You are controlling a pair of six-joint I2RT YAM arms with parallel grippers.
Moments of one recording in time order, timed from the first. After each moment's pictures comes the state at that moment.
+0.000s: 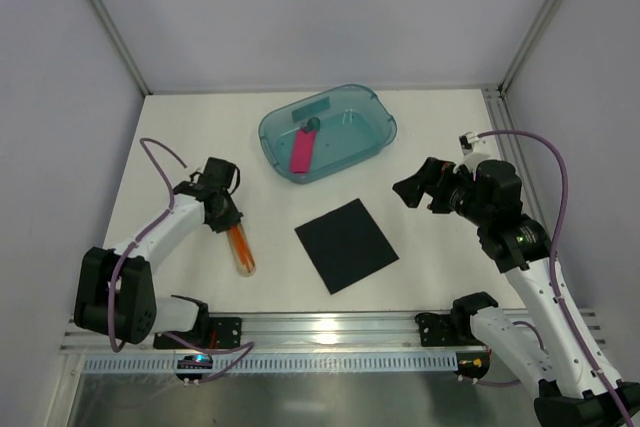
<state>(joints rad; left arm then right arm) -0.27 1.33 0.82 -0.68 -0.20 -0.73 0.26 0.74 0.87 -0.53 -0.26 0.49</state>
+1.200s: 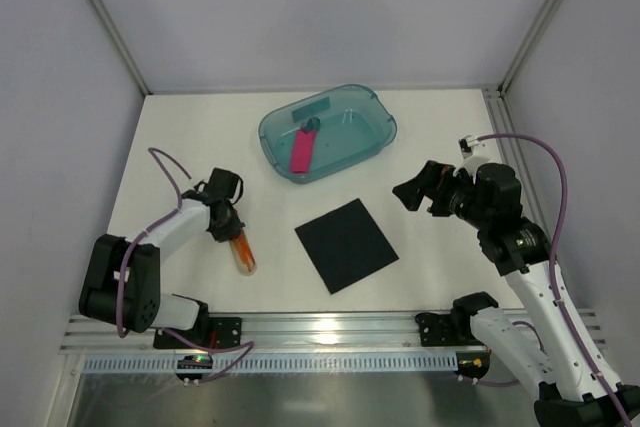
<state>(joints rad) -0.27 1.39 0.71 -0.57 -0.20 -0.74 0.26 0.72 0.84 -0.53 -0.27 0.49</state>
